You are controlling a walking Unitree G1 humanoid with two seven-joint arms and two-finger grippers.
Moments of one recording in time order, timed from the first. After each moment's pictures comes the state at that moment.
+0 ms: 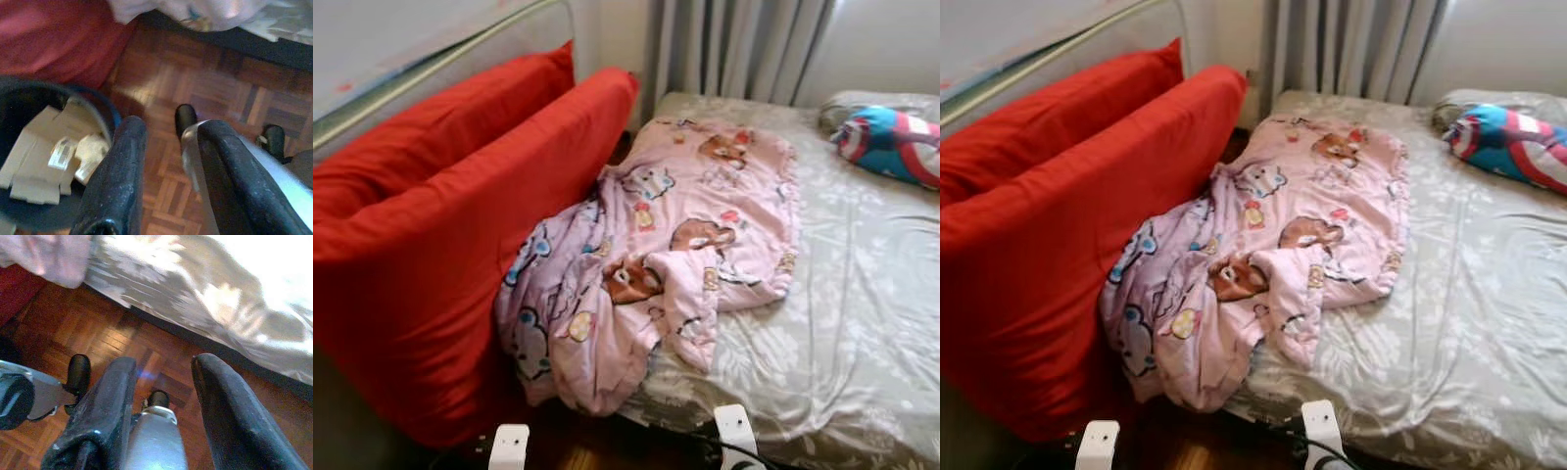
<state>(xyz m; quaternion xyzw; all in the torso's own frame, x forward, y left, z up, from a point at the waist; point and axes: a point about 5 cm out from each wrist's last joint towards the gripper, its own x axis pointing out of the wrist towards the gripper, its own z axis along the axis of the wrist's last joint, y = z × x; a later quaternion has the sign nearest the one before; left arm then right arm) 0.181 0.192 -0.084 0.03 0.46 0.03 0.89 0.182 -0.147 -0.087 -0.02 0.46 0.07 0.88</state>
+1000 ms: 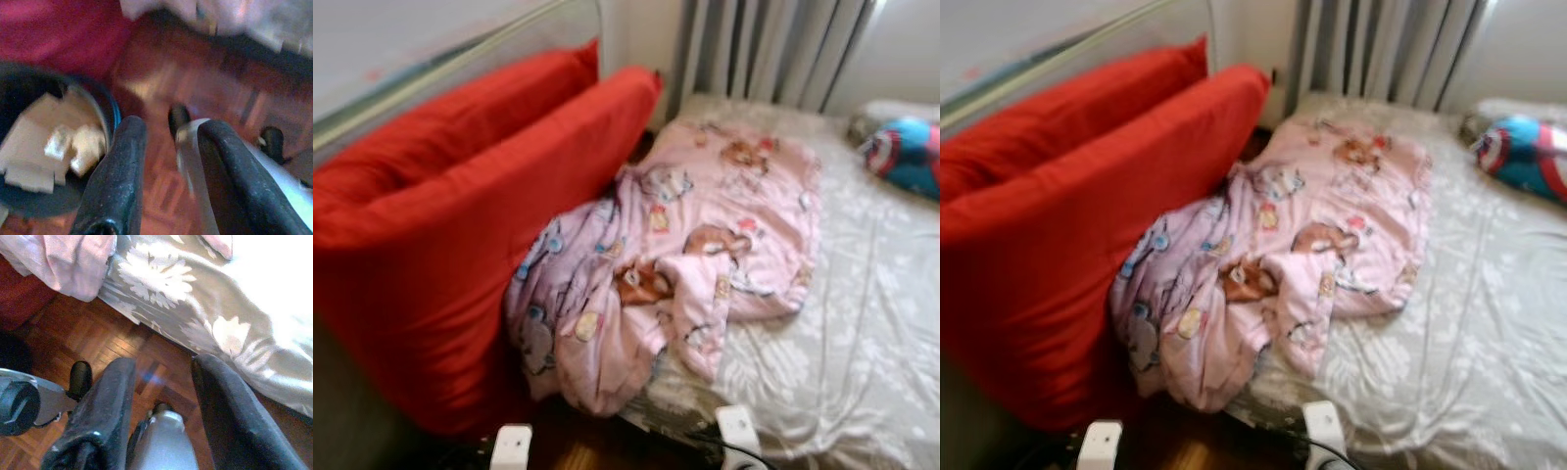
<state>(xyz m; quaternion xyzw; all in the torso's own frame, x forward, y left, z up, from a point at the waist) 0.180 0.196 -0.085 0.03 0.46 0.02 0.89 0.181 -0.140 -0.087 0.00 0.46 0.09 0.88</state>
